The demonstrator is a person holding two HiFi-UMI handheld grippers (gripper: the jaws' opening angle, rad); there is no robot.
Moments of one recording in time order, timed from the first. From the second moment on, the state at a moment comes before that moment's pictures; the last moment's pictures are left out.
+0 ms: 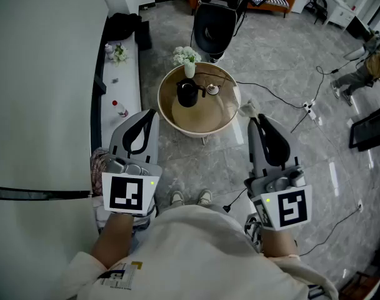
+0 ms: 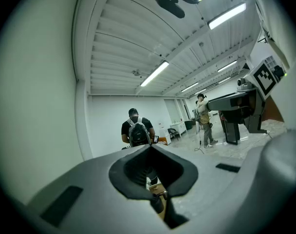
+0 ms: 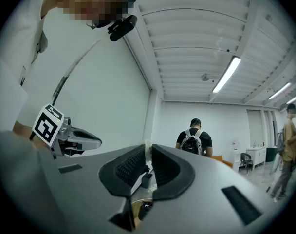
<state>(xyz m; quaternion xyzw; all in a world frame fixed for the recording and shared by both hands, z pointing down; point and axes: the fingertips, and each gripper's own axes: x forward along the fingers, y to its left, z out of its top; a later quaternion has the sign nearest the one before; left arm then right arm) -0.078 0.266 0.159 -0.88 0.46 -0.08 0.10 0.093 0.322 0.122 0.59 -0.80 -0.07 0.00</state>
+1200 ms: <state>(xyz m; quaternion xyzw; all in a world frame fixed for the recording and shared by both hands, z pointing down) -0.013 0.257 0.173 -0.85 0.50 -0.09 0.10 0.157 0.294 0.159 0.53 -0.85 -0.04 -0.02</state>
